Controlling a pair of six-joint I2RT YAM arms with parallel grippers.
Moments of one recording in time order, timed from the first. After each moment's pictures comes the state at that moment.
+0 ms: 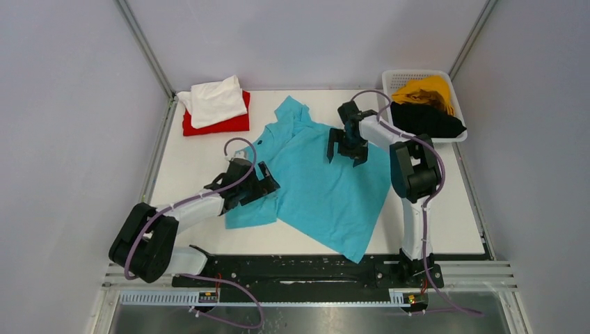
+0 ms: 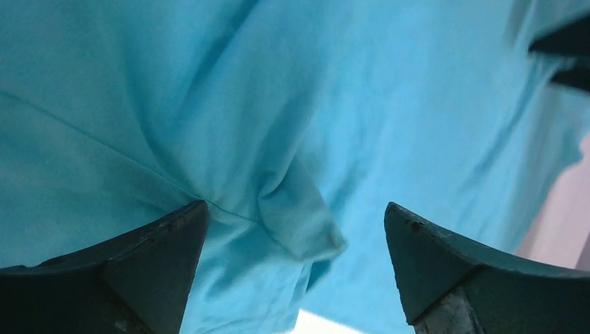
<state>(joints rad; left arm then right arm) -0.43 1.36 0.56 -0.01 0.03 -0.82 0.36 2.11 1.57 -0.77 0.00 0.49</state>
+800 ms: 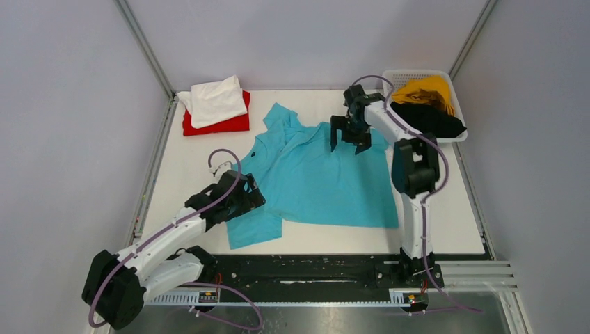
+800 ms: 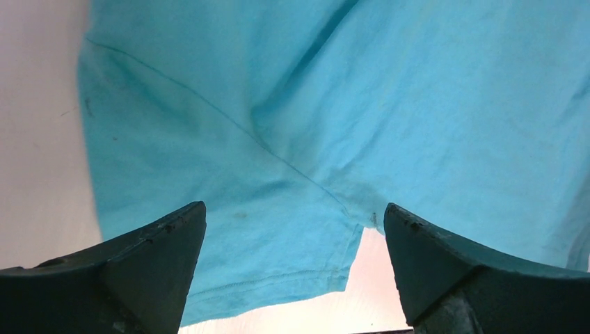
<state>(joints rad) -0.57 0.98 0.54 -0.50 -0.19 -0.92 0.31 2.29 1.98 -1.03 -0.12 0.34</state>
